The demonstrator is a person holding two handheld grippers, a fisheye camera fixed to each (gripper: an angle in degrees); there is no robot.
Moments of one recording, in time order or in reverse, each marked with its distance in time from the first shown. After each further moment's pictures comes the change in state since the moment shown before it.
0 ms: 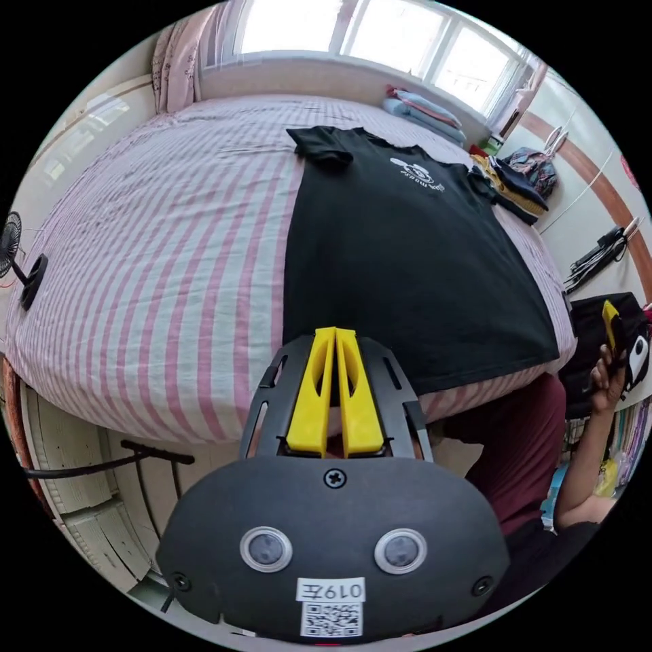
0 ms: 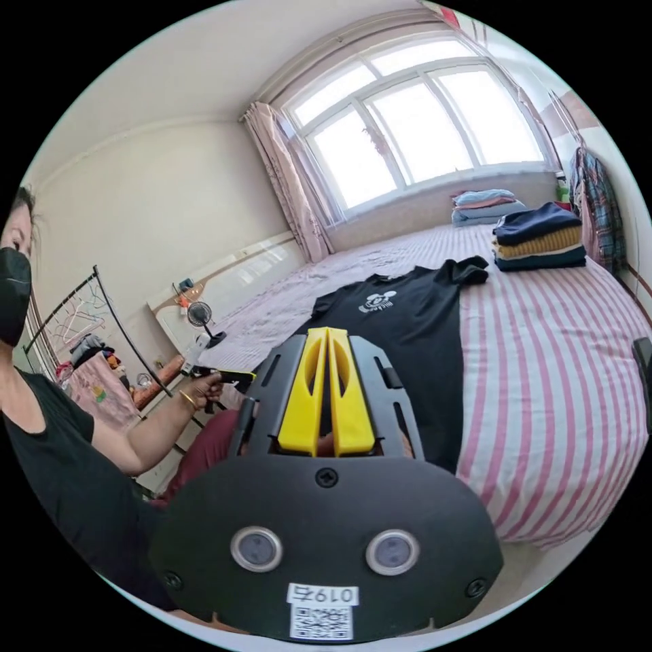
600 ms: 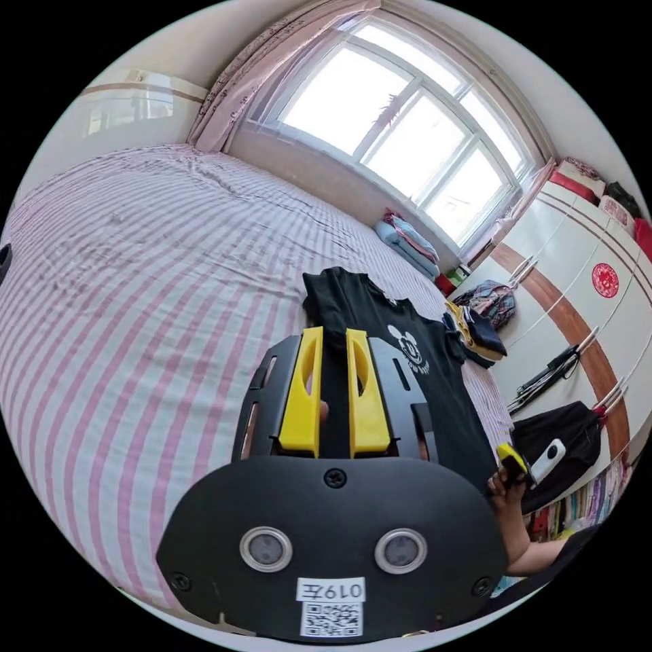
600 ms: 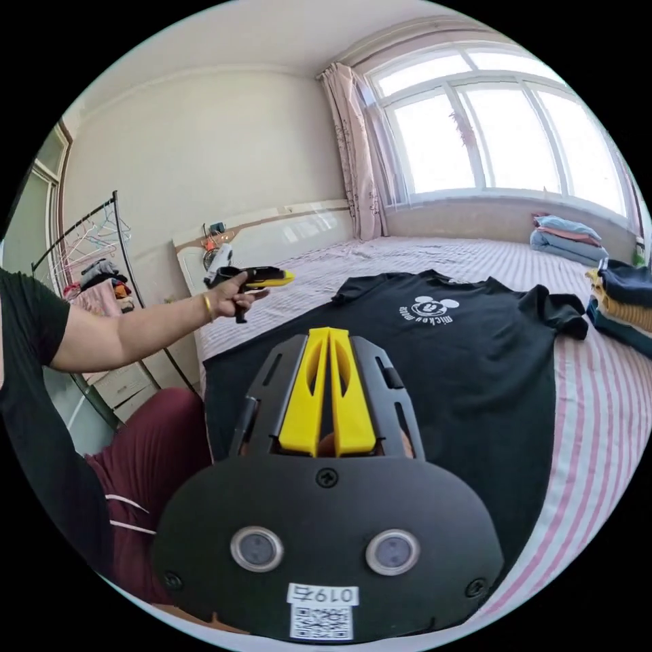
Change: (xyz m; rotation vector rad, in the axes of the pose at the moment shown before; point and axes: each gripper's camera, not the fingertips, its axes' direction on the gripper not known) left arm -0.176 -0.224 0.064 0.375 0.301 -0.252; right arm 0.050 -0.010 0.175 -0.122 -0.152 -0.254
